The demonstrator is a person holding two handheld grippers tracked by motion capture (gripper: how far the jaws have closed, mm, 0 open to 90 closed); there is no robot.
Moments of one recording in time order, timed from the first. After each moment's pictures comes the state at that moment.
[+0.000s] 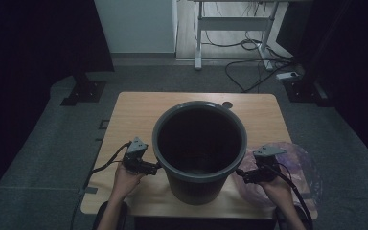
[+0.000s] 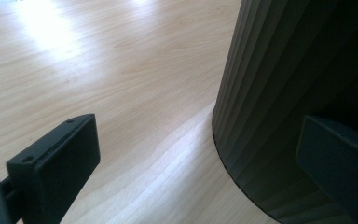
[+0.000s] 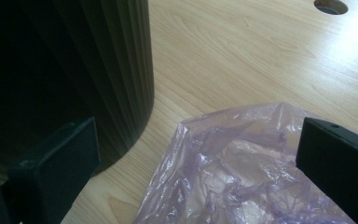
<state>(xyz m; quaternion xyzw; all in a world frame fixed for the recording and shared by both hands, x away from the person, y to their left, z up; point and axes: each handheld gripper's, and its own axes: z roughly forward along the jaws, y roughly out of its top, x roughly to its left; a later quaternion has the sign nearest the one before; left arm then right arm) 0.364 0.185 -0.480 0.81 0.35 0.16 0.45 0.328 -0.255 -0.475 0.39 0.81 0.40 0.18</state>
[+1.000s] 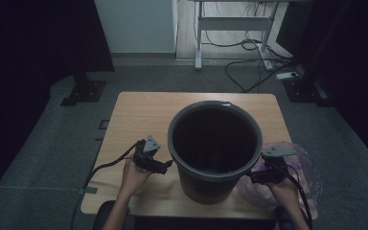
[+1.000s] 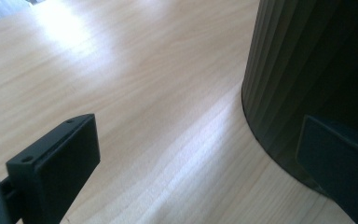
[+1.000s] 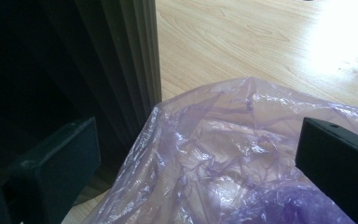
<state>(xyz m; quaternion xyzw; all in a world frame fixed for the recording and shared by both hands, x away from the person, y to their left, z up) 0.369 0.158 -0.484 0.84 0.33 0.19 0.39 0.325 -0.279 -0.481 0.42 0.80 0.40 0.18</state>
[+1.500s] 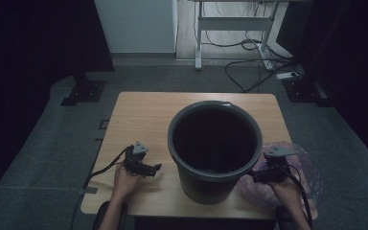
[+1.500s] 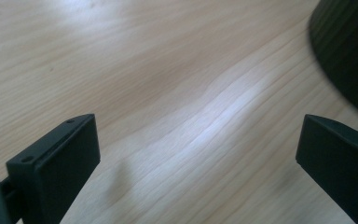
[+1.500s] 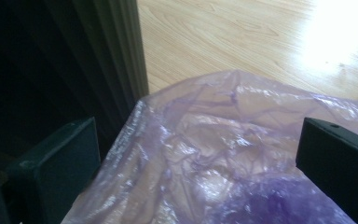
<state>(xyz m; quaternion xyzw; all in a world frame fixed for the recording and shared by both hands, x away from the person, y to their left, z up) 0.380 0.200 -0.530 0.83 0.39 0.17 0.35 0.328 -0.287 -0.484 0.43 0.79 0.39 0.19</state>
